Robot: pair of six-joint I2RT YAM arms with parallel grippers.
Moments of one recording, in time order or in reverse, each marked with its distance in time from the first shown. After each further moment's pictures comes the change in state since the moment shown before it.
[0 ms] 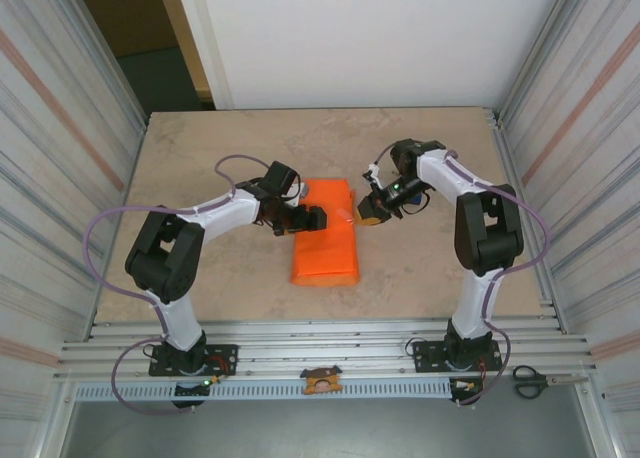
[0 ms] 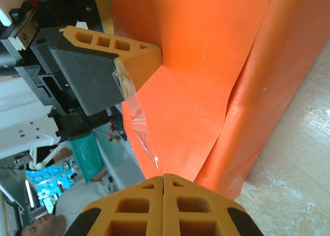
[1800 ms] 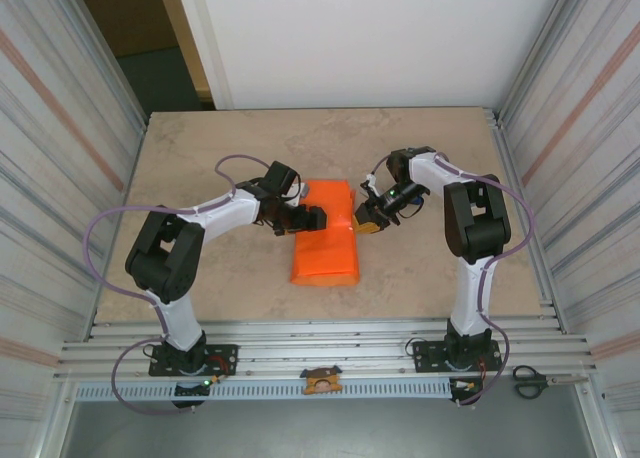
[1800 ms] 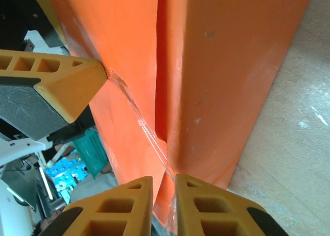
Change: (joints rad) left arm 0.000 0.001 0.000 0.002 0.002 0.003; right arm -0.003 0.120 -0.002 0.002 -0.002 -0.011
